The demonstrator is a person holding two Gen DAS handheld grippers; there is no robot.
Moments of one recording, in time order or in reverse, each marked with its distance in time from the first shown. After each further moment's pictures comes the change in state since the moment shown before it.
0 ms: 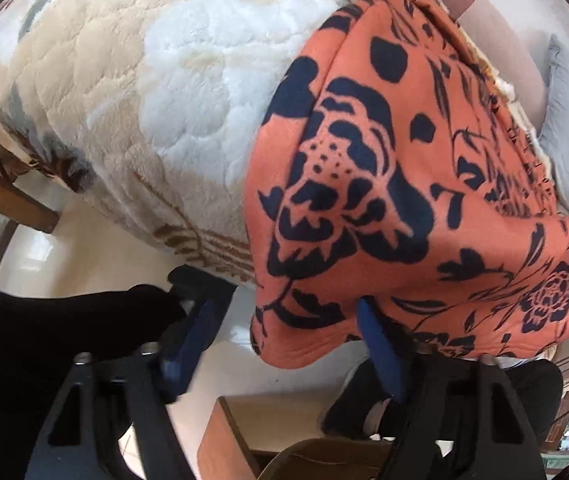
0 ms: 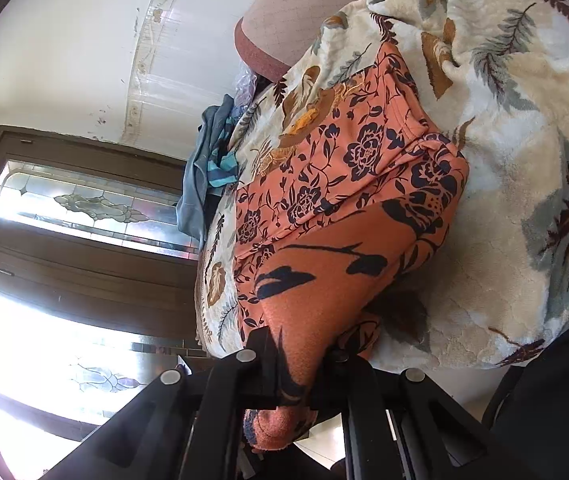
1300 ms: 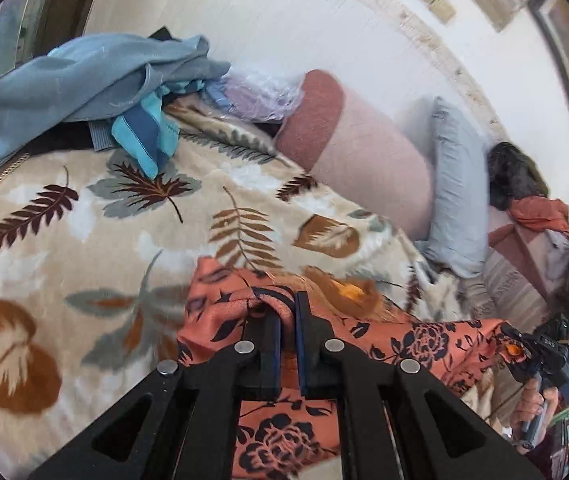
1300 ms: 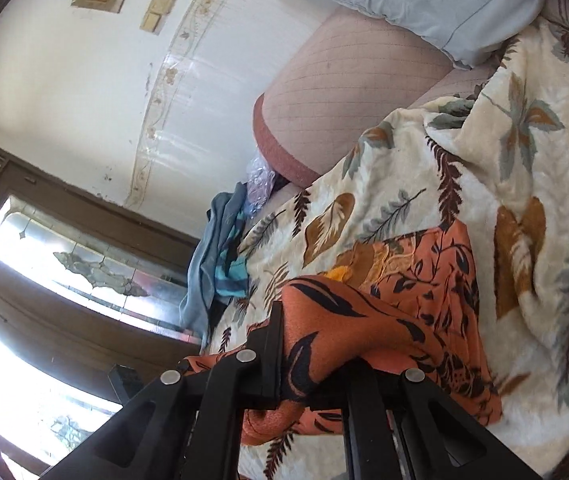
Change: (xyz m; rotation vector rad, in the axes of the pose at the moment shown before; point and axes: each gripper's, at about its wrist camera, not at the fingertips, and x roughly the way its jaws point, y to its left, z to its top) left arm -0.097 -0.155 0.305 0.270 -0.306 -0.261; right arm 0.033 0.038 0.193 -0.056 -0.238 -0.005
